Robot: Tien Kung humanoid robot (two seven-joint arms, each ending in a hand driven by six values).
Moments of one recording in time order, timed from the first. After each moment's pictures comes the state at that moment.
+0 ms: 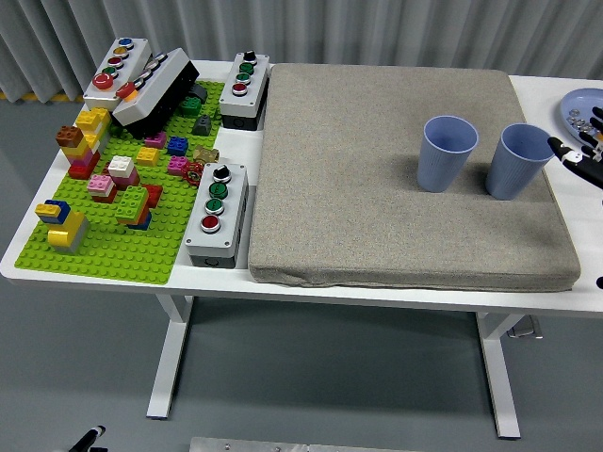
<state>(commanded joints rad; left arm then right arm) -0.12 0.12 -1.06 -0.18 1.01 -0.16 0.07 0.45 -0.34 1.26 1.08 -1.00 -0.25 0.06</state>
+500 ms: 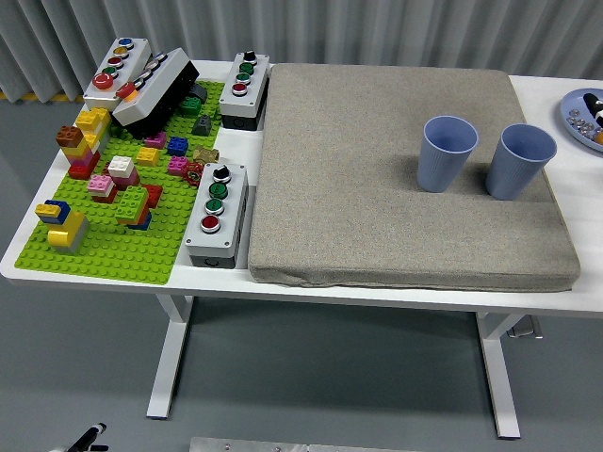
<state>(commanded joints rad) -0.13 0.12 -1.05 -0.18 1.00 -0.16 0.07 0.60 -0.35 1.27 0.96 -0.90 -0.34 0.06</state>
